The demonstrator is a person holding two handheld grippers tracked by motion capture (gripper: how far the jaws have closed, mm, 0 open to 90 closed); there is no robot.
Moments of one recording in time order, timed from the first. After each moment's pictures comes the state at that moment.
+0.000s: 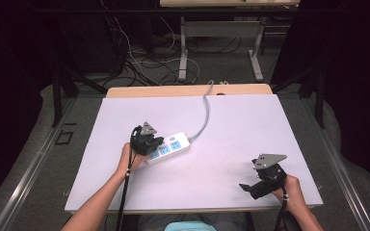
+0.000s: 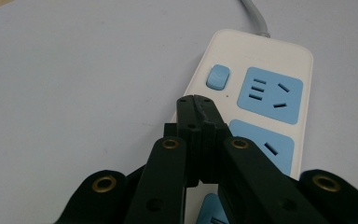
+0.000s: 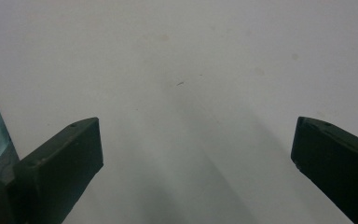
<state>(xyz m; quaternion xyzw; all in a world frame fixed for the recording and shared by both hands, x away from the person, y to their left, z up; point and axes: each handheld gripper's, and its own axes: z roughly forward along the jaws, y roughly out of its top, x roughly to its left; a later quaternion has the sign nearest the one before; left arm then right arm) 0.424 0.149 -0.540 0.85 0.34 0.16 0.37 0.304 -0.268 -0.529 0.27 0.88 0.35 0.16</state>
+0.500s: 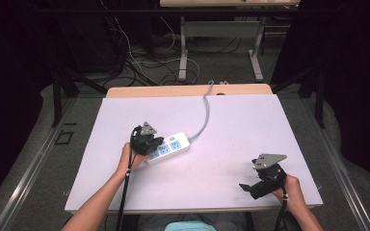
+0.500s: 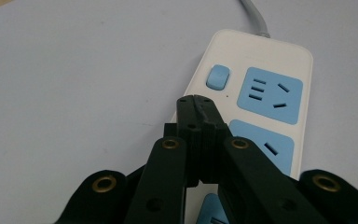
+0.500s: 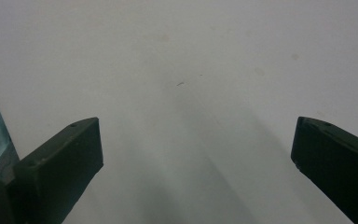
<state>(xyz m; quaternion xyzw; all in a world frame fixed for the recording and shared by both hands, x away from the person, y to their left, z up) 0.424 0.149 -0.540 0.85 0.34 0.16 0.37 0.304 -0.268 -0.529 0.27 0.88 0.35 0.15</state>
